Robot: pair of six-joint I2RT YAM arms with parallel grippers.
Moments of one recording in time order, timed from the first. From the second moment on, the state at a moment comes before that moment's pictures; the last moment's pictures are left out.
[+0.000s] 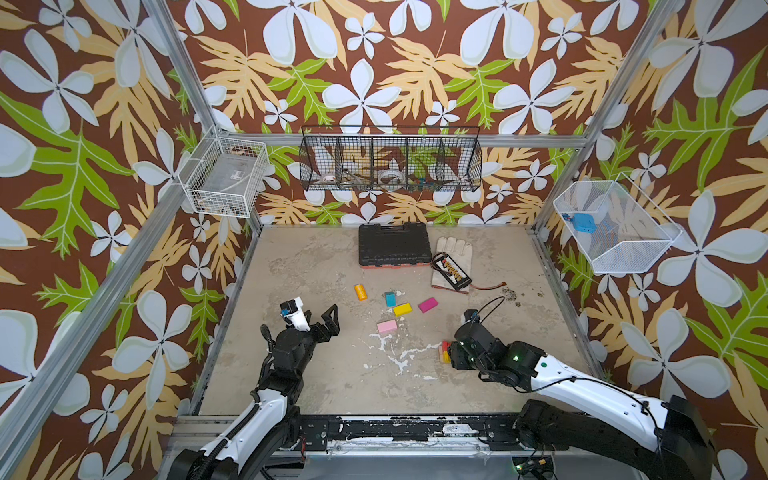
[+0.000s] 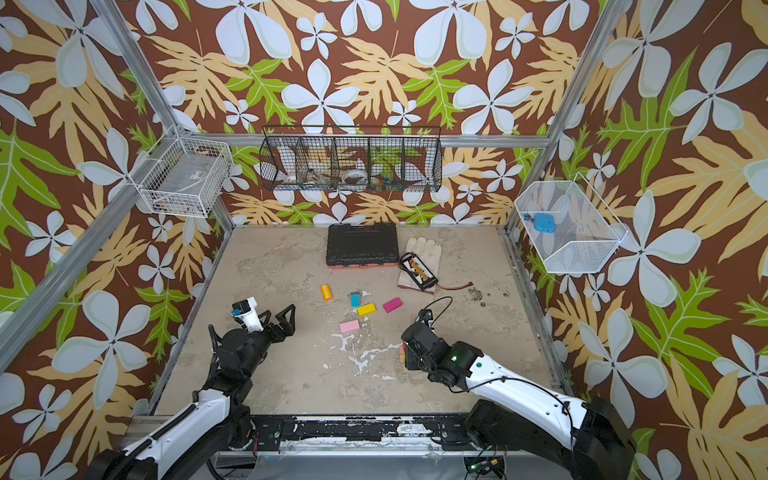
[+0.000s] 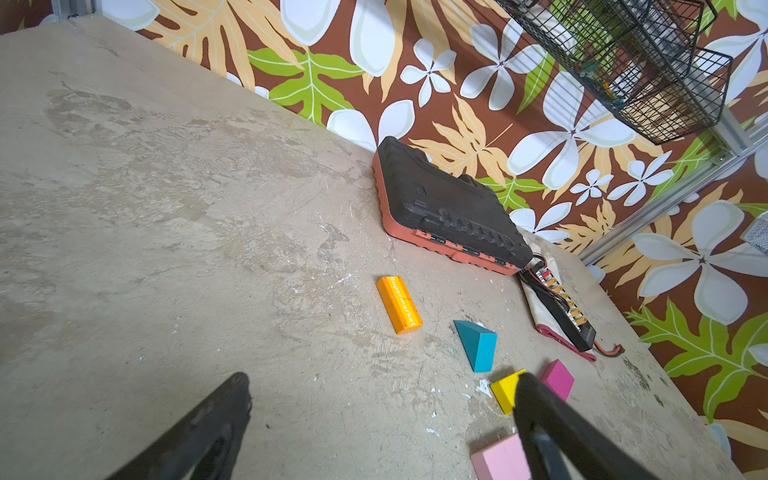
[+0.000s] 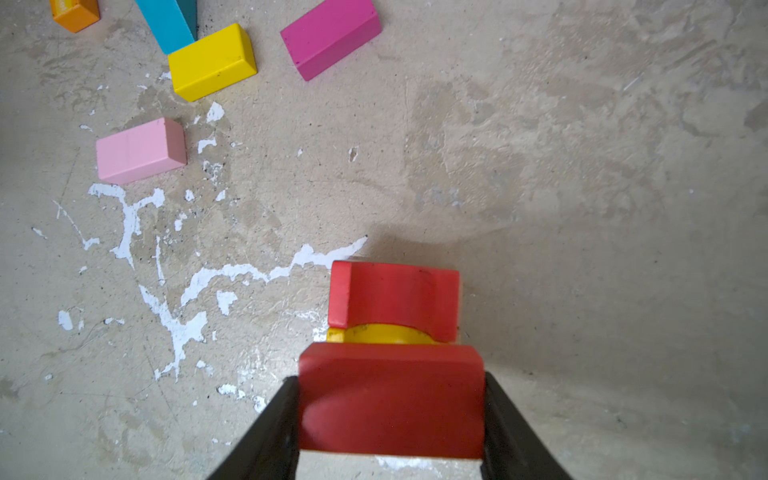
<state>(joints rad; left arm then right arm) -0.21 0.81 0.07 0.54 -0.02 -0.53 0.84 1.02 0.61 -0.63 0.27 0.75</state>
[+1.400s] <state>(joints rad) -0.21 0.82 0.07 0.54 0.00 -0.53 0.84 1.19 0.65 -0.56 0.31 0.74</state>
